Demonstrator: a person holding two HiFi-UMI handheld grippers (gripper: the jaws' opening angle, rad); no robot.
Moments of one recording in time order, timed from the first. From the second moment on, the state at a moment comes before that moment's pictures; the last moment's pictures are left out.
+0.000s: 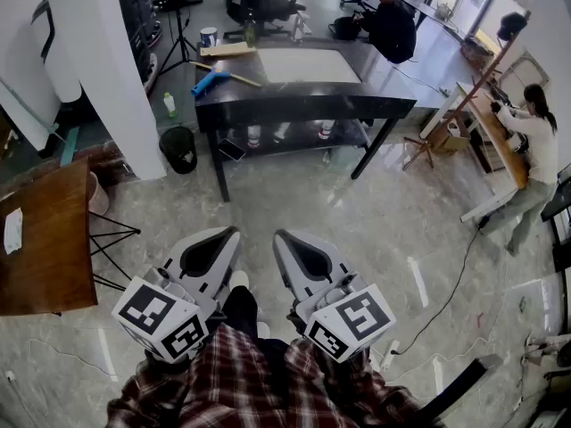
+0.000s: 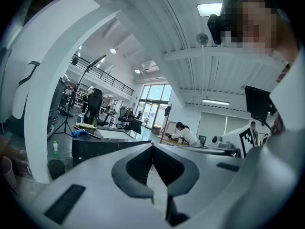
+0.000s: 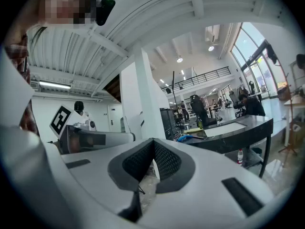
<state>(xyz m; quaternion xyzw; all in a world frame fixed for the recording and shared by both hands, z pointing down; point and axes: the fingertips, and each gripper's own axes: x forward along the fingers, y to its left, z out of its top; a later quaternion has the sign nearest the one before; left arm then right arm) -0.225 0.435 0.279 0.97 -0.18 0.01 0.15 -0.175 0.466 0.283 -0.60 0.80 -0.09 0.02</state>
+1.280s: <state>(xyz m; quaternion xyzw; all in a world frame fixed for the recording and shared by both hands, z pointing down) -0.132 0.082 0.322 0.96 -0.18 0.03 0.19 -0.065 0.114 0.314 -0.61 0.78 -0.13 0.00</state>
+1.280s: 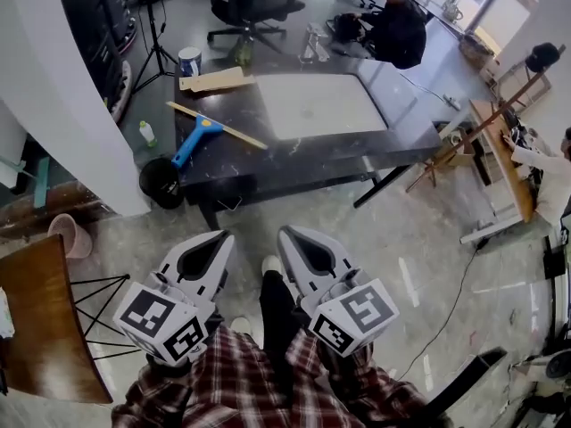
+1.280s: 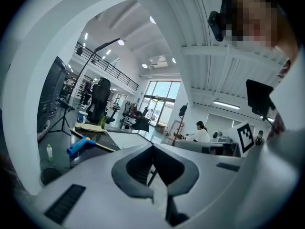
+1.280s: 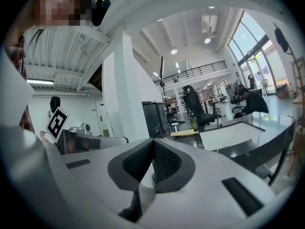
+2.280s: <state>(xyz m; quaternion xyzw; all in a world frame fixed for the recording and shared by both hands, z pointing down) -0.020 -0.138 0.309 0.92 -0.34 0.02 0.18 0.056 -0.120 0.294 -0.47 0.87 -0.13 0.00</state>
